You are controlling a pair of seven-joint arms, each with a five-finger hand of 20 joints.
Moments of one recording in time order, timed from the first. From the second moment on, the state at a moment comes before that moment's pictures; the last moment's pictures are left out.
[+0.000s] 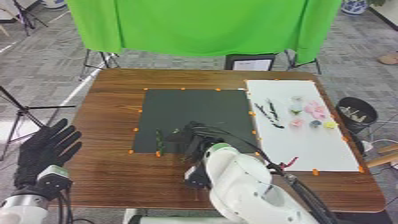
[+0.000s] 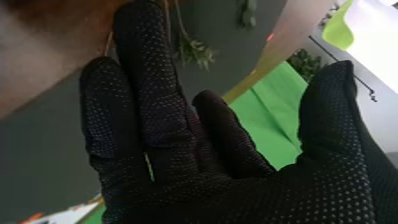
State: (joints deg) left arm 139.6 -46.6 -103.9 -123.3 14.3 18.8 23.4; right arm -81.1 -71.2 44.6 -117.2 -110.6 -7.9 52.7
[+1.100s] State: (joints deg) left arm 137.8 -46.9 -103.2 -122.9 15.0 18.9 21.2; right arm -82.1 -74.2 48.7 -115.6 -108.4 -28.1 49.2
